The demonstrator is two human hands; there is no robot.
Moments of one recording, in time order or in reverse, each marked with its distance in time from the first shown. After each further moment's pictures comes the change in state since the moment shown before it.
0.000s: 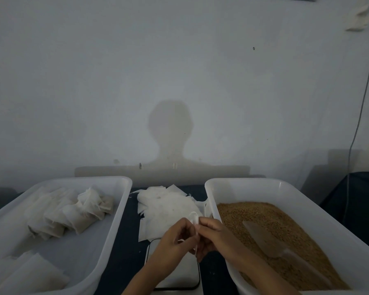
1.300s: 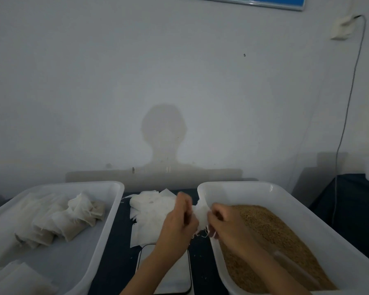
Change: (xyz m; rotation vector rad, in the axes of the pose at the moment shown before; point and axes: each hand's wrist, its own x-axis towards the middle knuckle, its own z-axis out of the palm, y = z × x) left_hand 0.029 0.033 0.019 0.352 0.188 0.251; right_hand -0.012 -0.022 -0.029 -0.397 0.360 -0.054
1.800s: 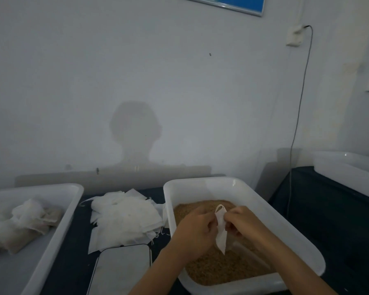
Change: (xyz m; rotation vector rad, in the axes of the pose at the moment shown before) left_hand 0.023 0.027 0.107 0.275 -0.300 0.243; right_hand -0.012 0.074 -0.095 -0.014 0.117 0.441
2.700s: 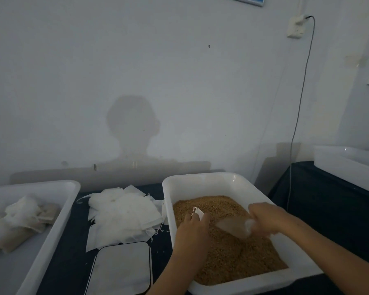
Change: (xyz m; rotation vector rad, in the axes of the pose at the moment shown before) left_hand -0.009 -0.005 0.030 0.372 -0.056 -0.234; right_hand 0.018 0.015 -0.051 -1.051 -0.192 -0.002
